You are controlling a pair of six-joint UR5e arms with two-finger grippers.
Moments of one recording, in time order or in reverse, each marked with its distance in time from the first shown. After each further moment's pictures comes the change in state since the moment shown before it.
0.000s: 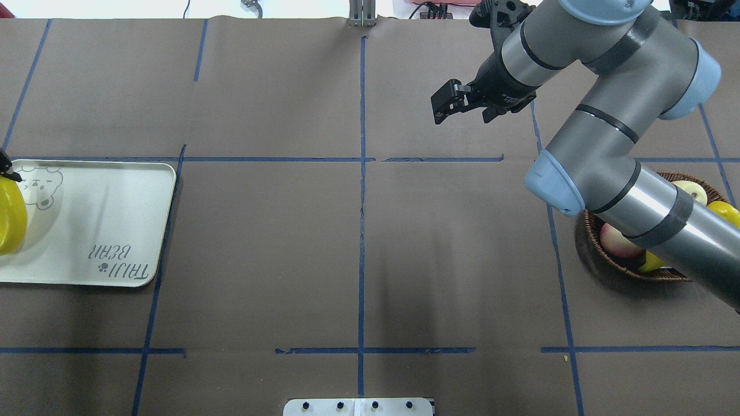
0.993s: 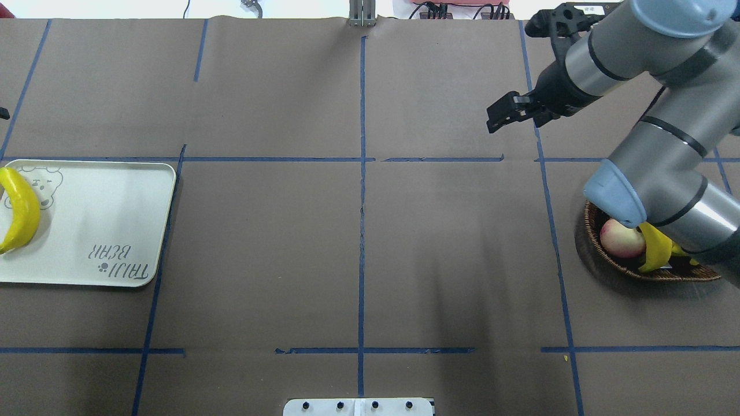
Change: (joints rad) left arm -0.110 -0.003 -0.248 0.003 -0.057 0.075; right arm 0.077 -0.204 0.120 -0.001 0.023 -0.182
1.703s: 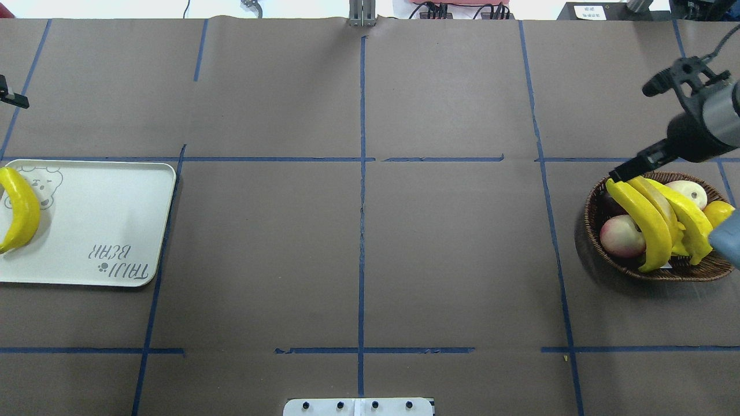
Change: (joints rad) left arm 0.036 -0.009 -0.064 -0.014 -0.002 -0.002; right arm 0.128 -0.453 0.164 0.017 -0.006 -0.551
